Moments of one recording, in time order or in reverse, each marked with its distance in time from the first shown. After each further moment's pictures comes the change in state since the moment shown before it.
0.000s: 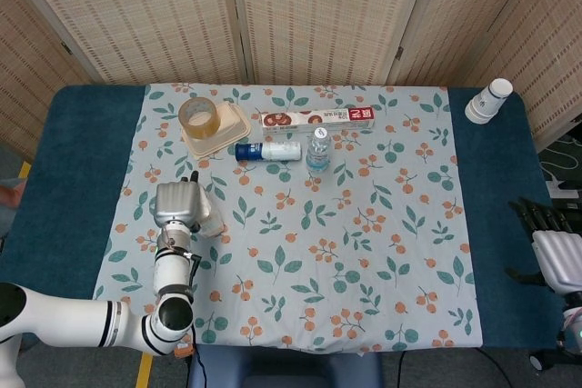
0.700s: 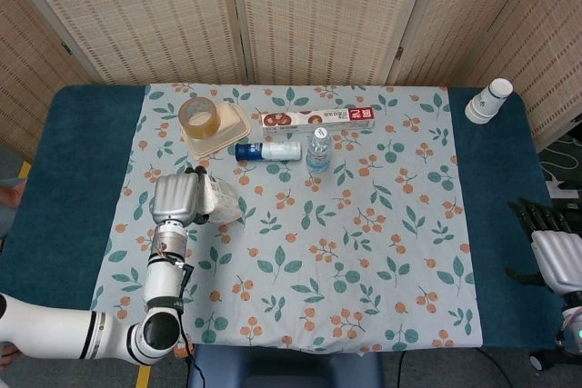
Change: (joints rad) left arm 0.073 0.053 -0.003 -0.133 0.238 0.034 -0.190; right arm 0.003 -0.004 -0.001 0.001 0.004 -0.005 -0.009
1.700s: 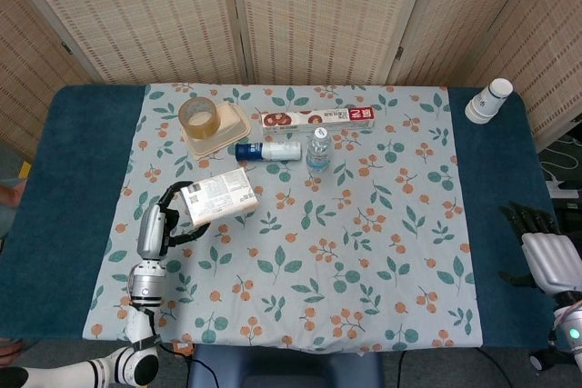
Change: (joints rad) left arm 0.481 -0.340 0.212 0.655 0.962 -0.044 -1.334; right arm 0.016 -0.014 -0.008 -0.007 0.013 -0.029 -0.042
